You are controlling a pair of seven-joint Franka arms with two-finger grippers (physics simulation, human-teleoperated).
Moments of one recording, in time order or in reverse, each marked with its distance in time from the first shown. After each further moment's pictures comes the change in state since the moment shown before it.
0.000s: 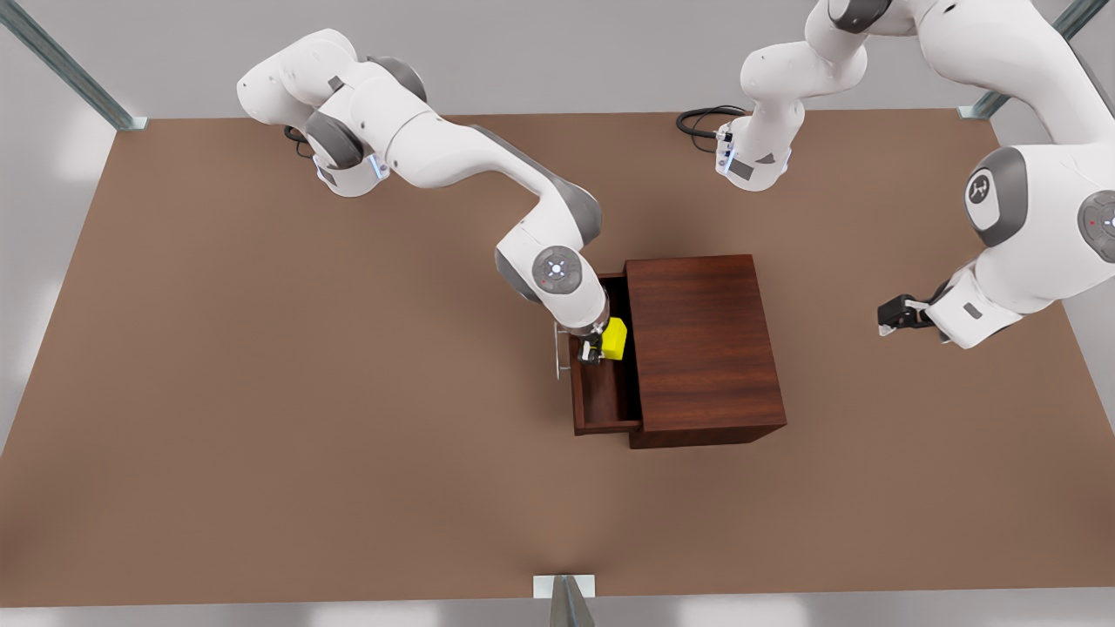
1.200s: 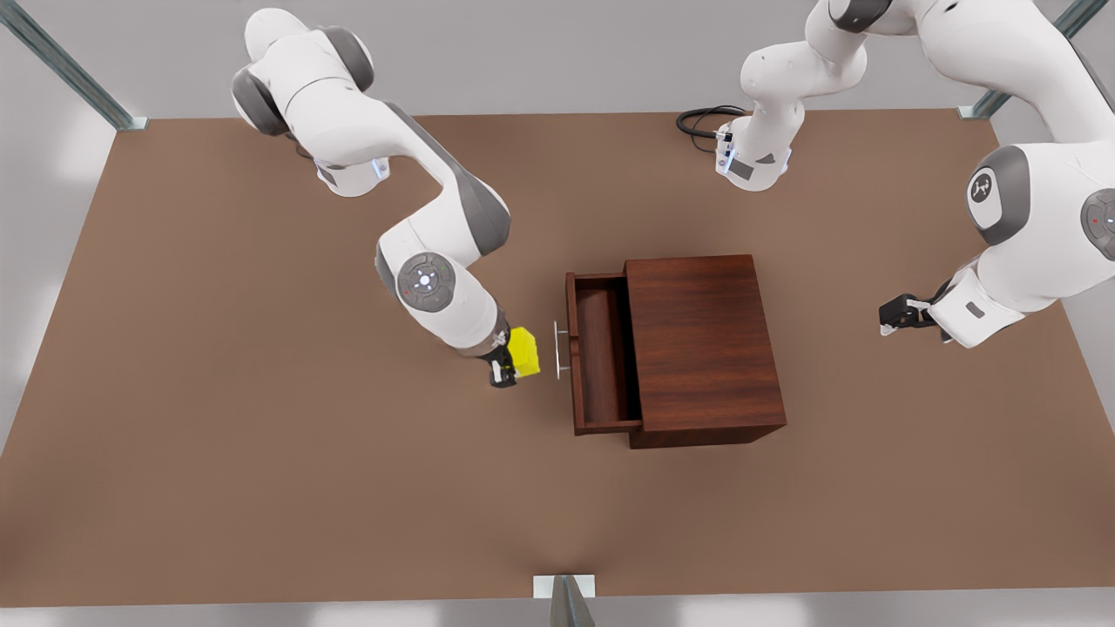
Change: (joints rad) left arm 0.006 -0.003 -0.007 0.000 0.000 0.000 -0.004; right arm -0.218 -0.248 0.004 -0.155 0.004 -0.157 -0.556
